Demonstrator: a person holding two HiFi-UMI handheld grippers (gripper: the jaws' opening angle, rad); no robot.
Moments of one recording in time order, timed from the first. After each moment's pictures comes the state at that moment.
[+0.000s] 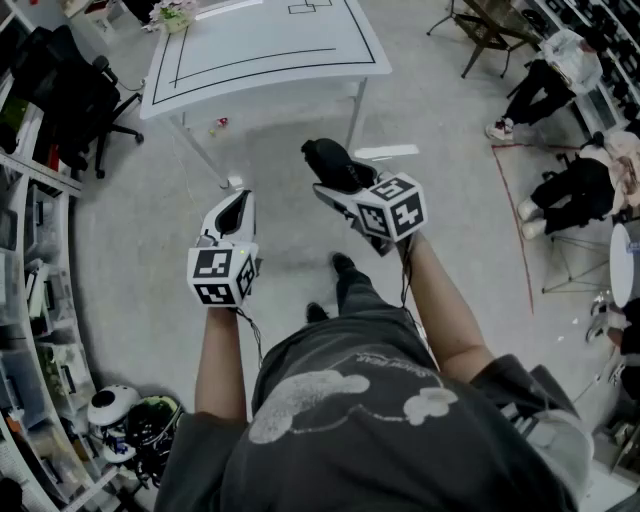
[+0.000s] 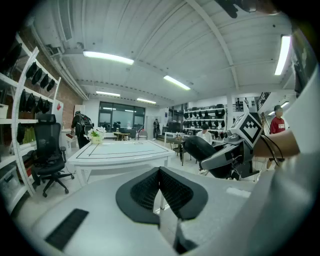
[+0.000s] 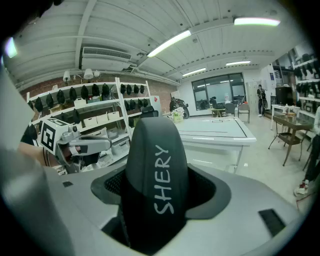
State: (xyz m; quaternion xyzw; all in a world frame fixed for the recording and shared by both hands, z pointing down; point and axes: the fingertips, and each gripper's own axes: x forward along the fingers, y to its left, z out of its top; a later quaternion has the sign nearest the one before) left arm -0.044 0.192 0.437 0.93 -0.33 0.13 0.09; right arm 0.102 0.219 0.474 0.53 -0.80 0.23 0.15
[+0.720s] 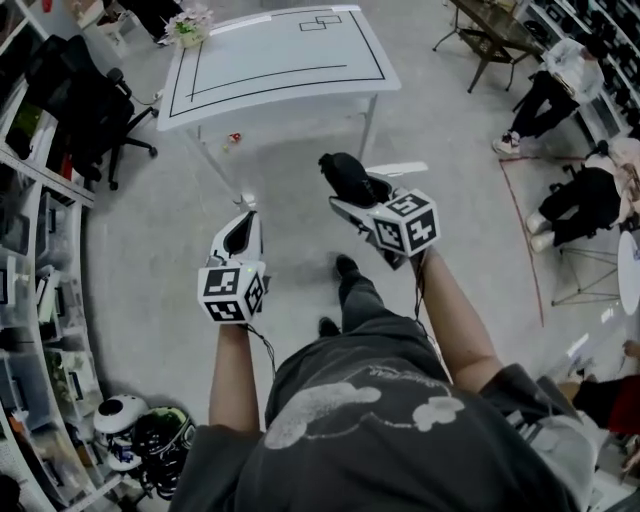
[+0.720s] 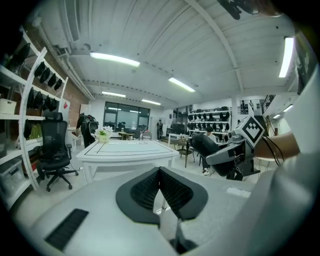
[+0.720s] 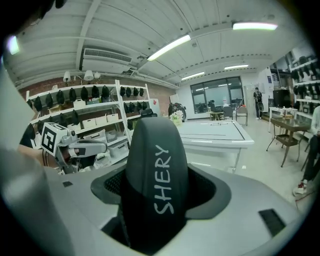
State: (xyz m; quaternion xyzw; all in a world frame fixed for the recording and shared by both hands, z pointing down) left arm -0.078 0.200 0.441 0.92 -0.35 0.11 0.10; right arm 0.097 0.228 0.467 0.54 -0.80 0.22 0.14
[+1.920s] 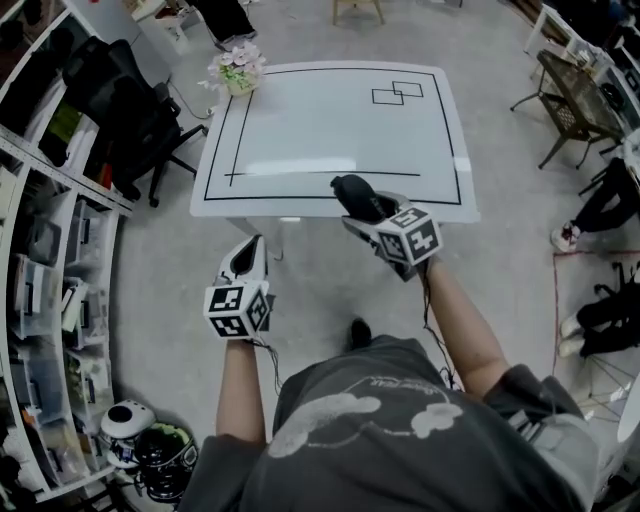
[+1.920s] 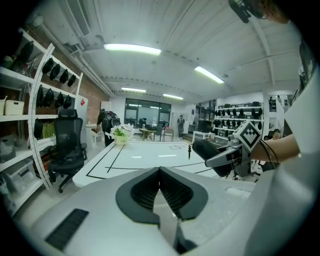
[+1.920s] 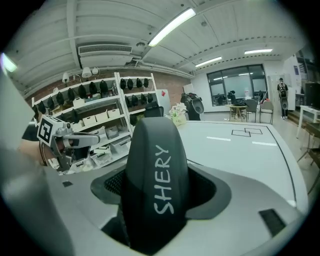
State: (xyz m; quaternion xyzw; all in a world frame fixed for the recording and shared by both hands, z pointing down) left arm -0.028 -0.109 0.450 0.87 -0.46 0.13 0.13; right arm 0.171 -0.127 0.500 0.44 -0.85 0.22 0.18
